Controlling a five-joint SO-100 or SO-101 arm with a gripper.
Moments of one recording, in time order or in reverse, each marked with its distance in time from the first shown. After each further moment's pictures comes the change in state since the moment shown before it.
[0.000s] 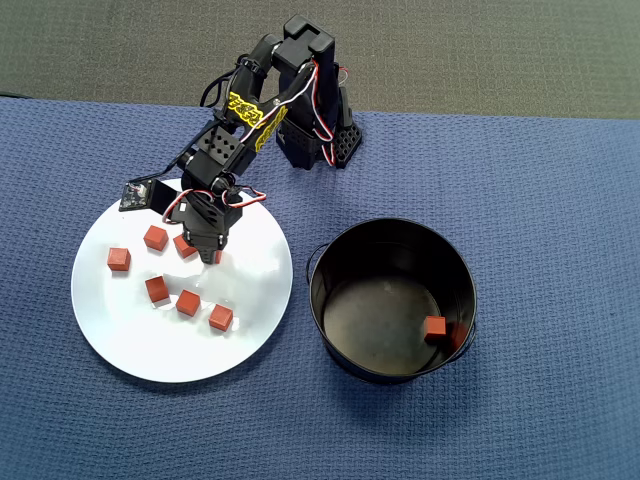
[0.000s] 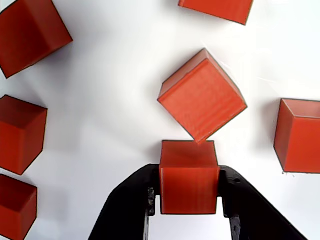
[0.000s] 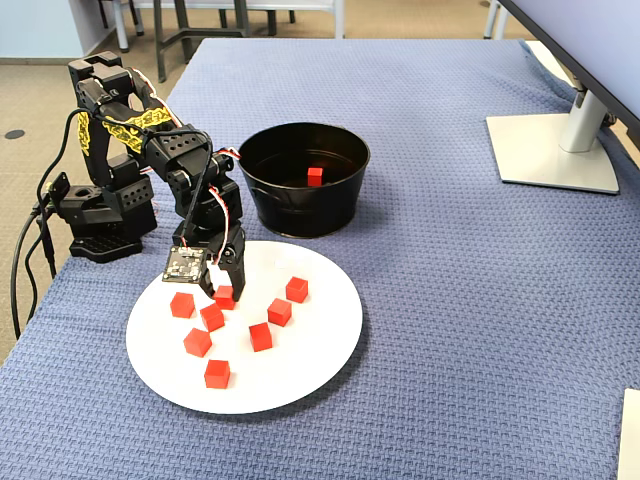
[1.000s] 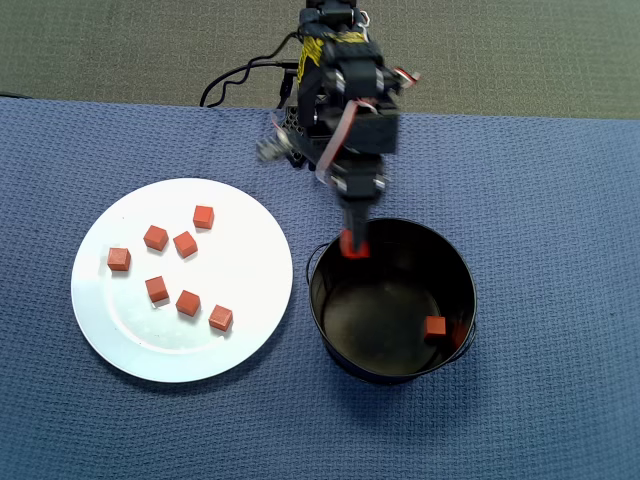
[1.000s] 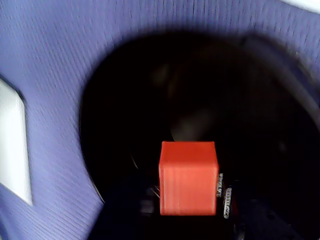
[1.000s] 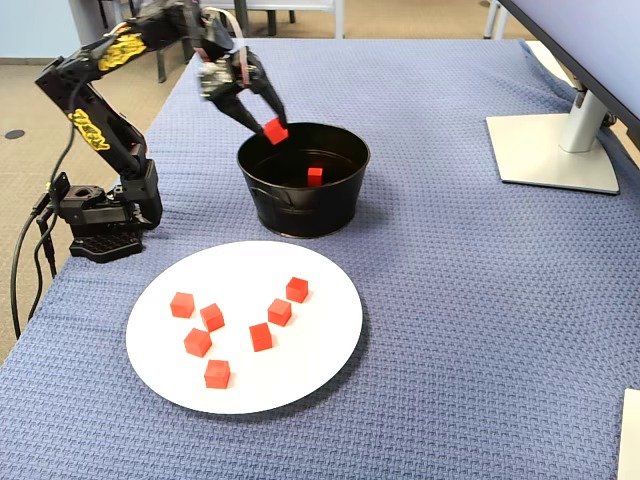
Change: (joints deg) arm -50.4 30.8 -14.2 19.1 34.8
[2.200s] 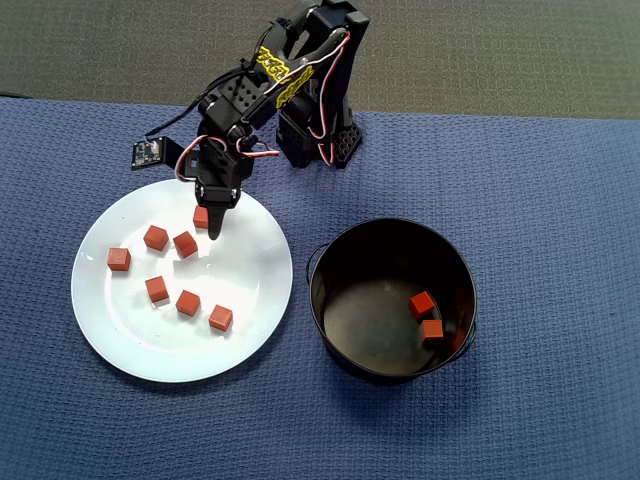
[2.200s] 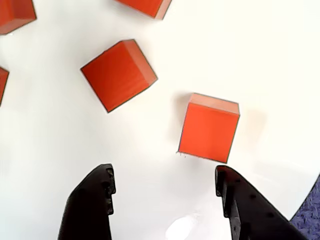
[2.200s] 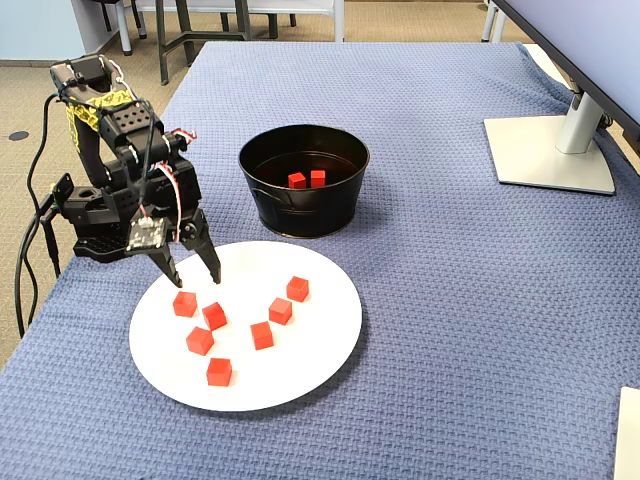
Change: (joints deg) arm 58.7 -5.1 35.7 -22.0 -51.5
